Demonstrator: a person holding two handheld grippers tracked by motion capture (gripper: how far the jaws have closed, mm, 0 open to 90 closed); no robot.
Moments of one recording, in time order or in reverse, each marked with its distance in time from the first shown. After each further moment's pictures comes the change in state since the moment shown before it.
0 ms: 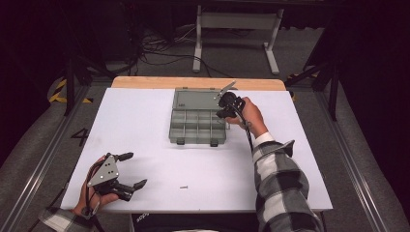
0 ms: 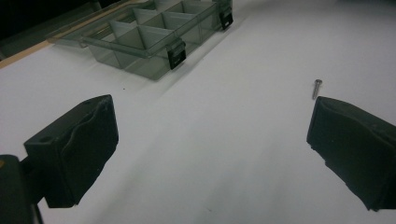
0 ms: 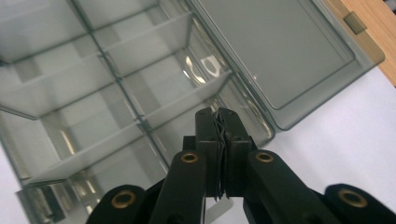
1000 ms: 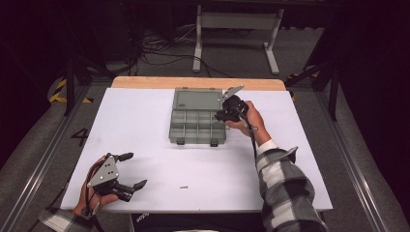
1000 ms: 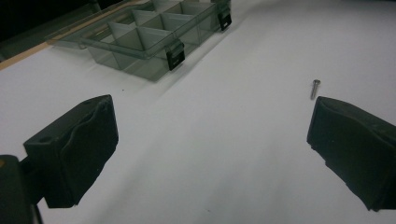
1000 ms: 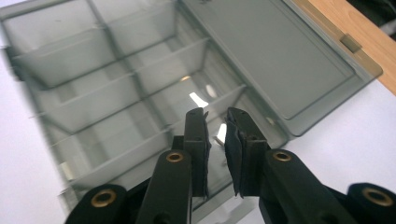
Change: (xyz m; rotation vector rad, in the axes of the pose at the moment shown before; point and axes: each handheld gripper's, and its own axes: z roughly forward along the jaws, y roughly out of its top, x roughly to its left) left arm -0.001 0.000 0.001 -0.001 -0.001 0.006; right arm 0.017 -0.016 -0.016 -0.160 0.040 0.028
